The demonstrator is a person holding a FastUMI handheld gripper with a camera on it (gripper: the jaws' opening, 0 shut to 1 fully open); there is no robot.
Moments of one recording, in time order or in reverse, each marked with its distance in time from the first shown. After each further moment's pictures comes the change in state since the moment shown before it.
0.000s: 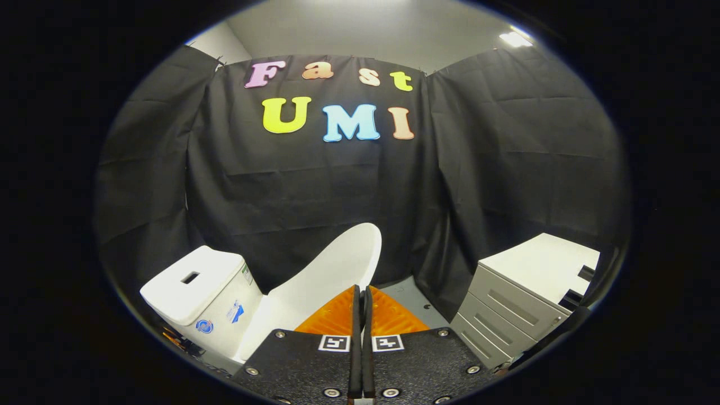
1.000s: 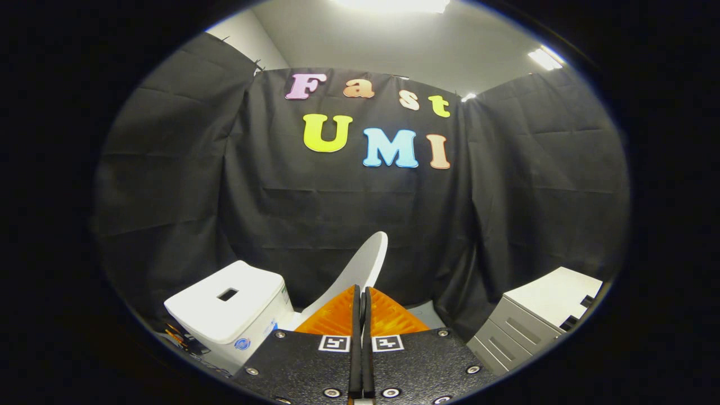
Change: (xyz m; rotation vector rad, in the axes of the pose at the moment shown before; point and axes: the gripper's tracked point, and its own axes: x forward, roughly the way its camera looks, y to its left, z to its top) arm -0.020 0.100 0.062 -0.098 -0.105 0.124
